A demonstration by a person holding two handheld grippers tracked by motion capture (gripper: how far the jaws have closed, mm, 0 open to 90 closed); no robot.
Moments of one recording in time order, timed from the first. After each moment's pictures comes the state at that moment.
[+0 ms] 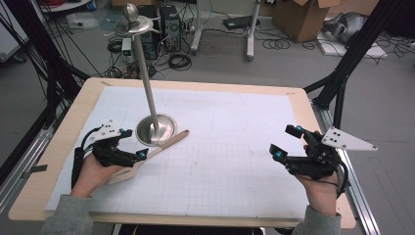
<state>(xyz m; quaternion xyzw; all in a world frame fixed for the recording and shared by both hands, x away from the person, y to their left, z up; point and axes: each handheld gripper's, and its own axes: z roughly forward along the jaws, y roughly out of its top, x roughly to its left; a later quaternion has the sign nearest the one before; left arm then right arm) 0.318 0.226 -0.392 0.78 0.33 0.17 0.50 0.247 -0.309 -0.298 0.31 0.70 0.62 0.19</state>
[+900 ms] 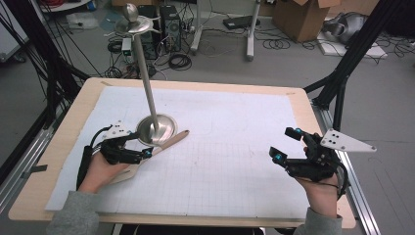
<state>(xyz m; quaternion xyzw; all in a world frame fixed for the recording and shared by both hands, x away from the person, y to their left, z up) 0.332 0.216 -0.407 0.80 0.34 0.17 0.47 0.245 -0.310 -0.301 0.31 0.70 0.61 0.19</state>
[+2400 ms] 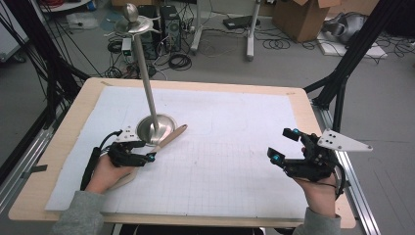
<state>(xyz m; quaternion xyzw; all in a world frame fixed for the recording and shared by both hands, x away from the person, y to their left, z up) 0.337 0.206 -0.432 0.83 0.34 0.15 0.41 0.246 -0.307 -0.304 0.31 0.71 0.61 0.18</state>
